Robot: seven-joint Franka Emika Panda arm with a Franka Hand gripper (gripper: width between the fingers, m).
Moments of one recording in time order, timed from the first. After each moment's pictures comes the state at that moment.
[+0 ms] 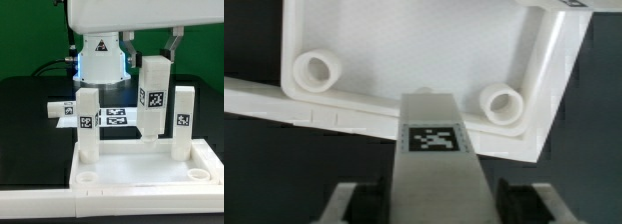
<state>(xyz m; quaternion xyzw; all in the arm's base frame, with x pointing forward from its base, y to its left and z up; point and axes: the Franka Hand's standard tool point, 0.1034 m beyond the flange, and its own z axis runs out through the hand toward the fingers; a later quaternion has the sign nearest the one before) 0.622 0.038 0.188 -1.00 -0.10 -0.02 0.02</state>
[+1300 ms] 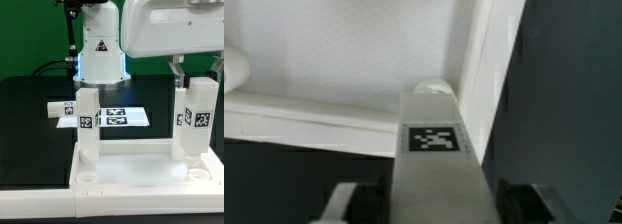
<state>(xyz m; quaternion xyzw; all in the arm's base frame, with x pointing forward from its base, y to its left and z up) 0.626 0.105 0.155 -1.00 -0.08 -0.02 0.01</state>
